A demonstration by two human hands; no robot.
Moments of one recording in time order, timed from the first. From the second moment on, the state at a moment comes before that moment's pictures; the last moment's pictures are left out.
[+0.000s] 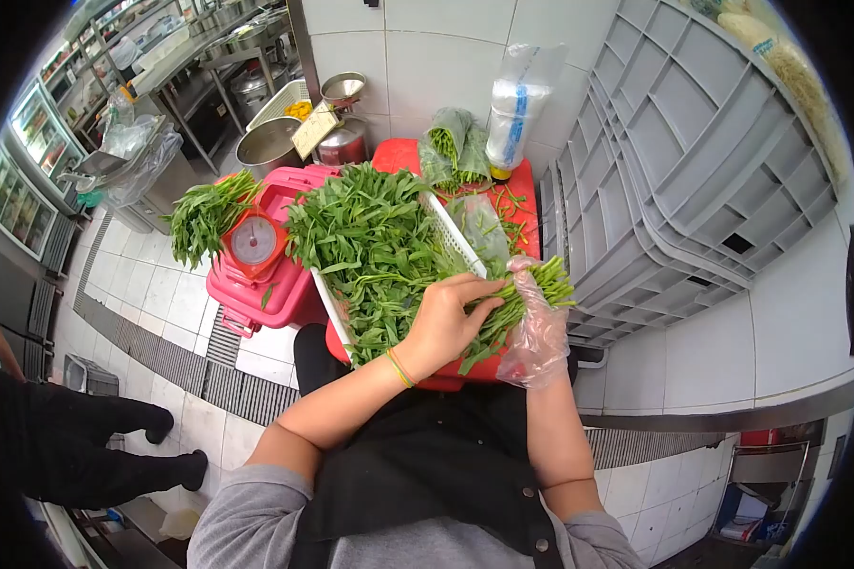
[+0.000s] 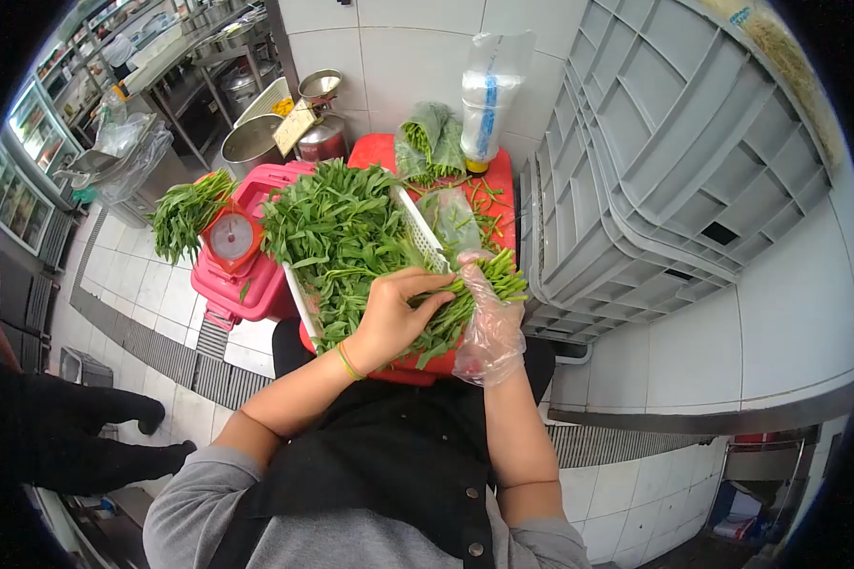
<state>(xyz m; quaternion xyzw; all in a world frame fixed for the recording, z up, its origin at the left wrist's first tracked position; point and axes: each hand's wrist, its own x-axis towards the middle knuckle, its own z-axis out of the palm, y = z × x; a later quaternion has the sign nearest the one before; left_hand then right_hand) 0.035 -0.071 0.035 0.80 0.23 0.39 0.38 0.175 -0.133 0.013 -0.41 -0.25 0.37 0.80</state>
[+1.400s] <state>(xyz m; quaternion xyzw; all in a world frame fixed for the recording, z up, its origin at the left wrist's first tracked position) -0.125 -0.005 0.054 0.89 0.37 0.26 0.00 0.100 -0.088 0.022 -0.38 -0.44 0.56 0.59</state>
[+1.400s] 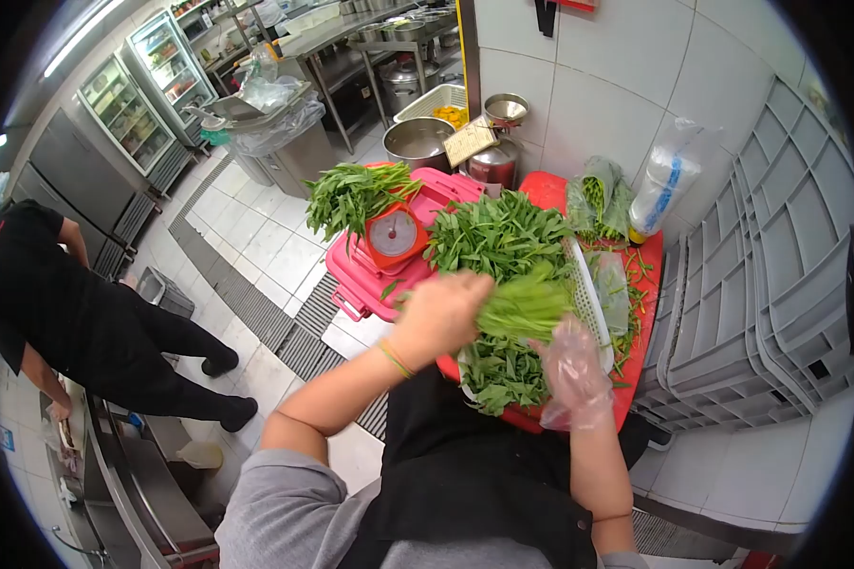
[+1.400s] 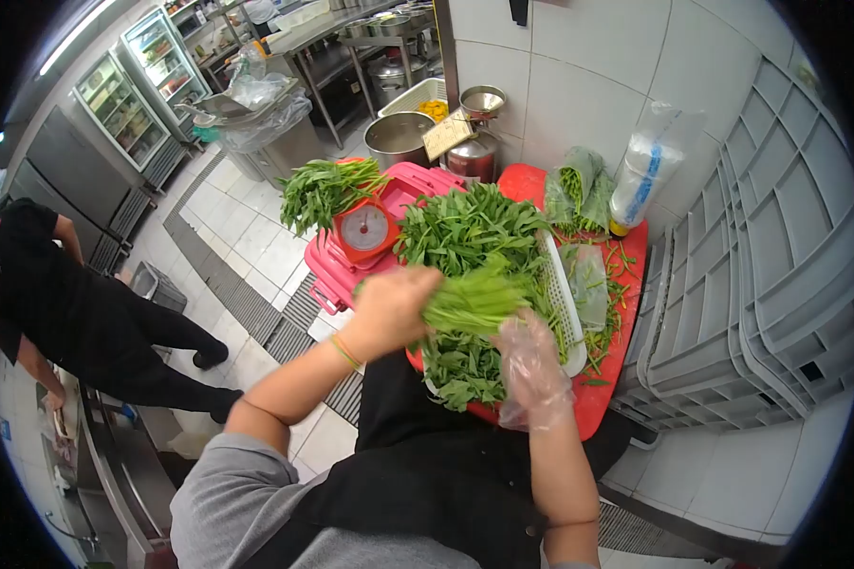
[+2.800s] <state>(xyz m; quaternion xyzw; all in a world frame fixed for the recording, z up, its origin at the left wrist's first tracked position) -0.260 0.308 0.111 0.69 0.69 -0.15 0.12 0.149 -0.127 -0.010 -0.47 -0.30 0.59 0.58</state>
